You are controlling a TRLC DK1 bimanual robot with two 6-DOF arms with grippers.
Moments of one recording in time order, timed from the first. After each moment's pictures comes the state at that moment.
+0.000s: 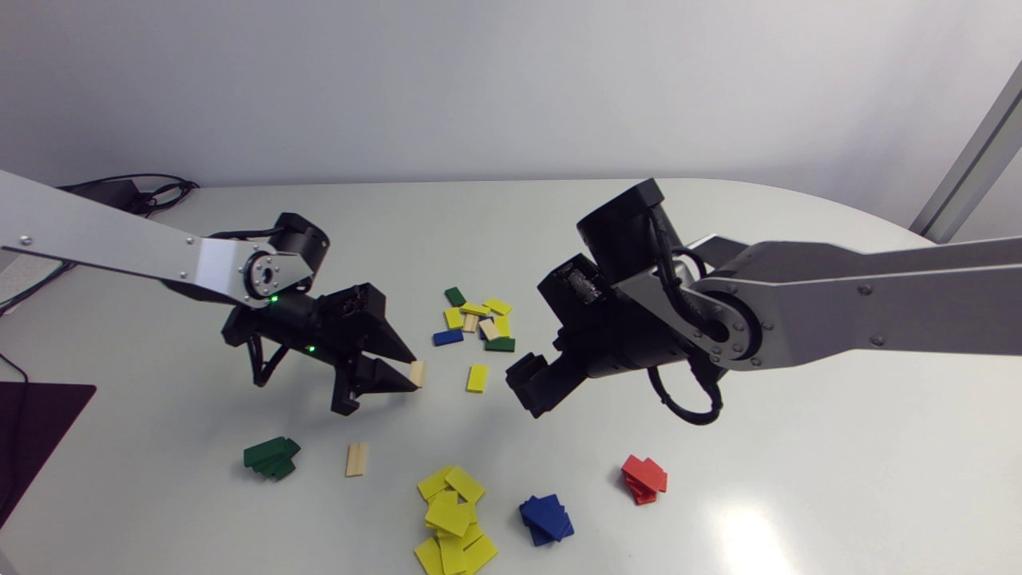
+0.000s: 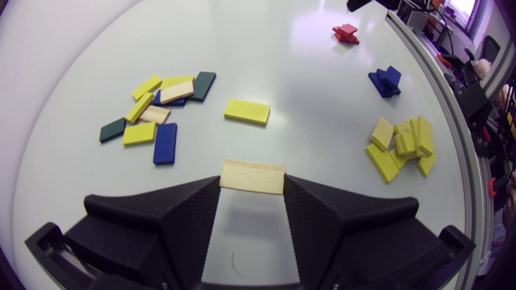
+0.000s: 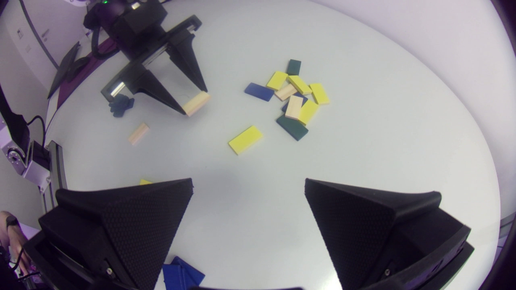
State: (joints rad) left arm -0.15 1.89 1.06 -0.43 0.65 1.21; right arm 0.63 1.56 0.94 -0.18 -0.15 -0.07
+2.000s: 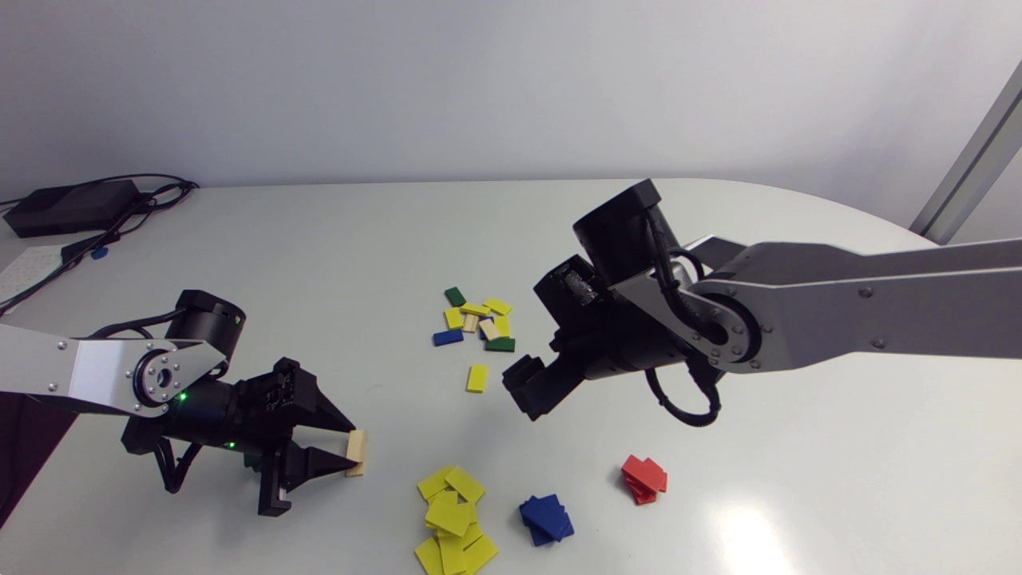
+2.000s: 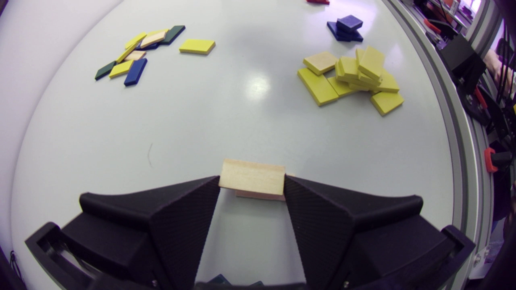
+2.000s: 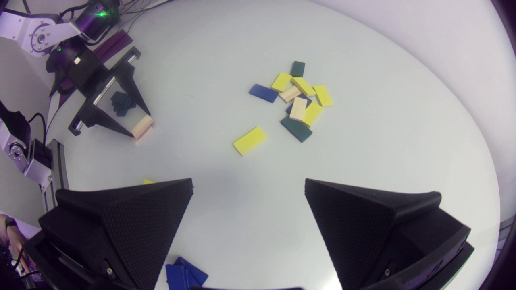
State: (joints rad) left arm -0.02 1.60 0.60 -0.29 0.59 1.26; right arm 0.64 1.56 0.94 -0.18 -0.15 -0.07
